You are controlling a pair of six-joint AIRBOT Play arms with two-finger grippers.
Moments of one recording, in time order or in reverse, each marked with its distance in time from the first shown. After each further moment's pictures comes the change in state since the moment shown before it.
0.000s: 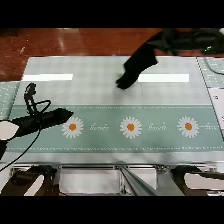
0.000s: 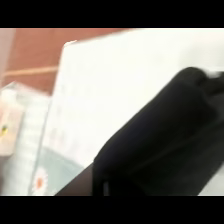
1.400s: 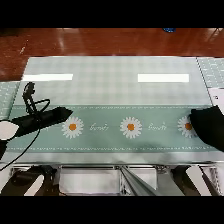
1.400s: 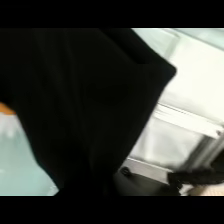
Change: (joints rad) left arm 0.000 0.000 0.000 0.000 0.028 -0.002; right arm -1.035 0.602 -0.565 -0.951 0.601 0.329
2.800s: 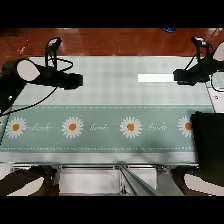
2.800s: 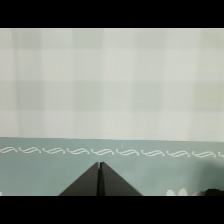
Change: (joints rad) left arm -0.159 -0.582 0.690 0.367 -0.177 -0.076; right arm 1.093 -0.481 0.319 0.024 -0.448 -0.144
